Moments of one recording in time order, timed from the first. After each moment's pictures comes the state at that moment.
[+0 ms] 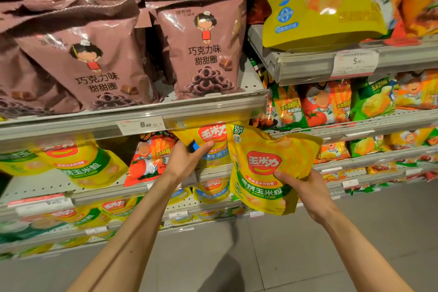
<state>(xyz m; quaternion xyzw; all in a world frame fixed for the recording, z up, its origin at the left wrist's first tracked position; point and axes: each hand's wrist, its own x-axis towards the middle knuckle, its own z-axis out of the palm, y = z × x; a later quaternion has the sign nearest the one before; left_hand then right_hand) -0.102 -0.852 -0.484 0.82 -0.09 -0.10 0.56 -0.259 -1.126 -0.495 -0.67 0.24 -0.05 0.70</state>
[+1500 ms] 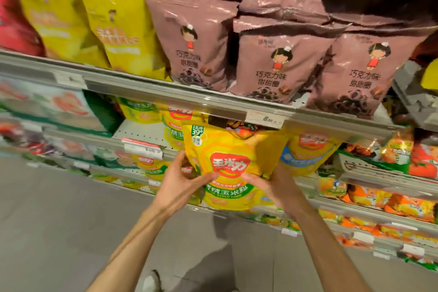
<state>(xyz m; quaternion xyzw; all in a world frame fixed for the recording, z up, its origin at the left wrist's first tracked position) -0.224 -0.649 -0.430 0.76 0.09 -0.03 0.64 -0.195 -0.892 -0.440 -0.78 -0.04 0.14 0.61</state>
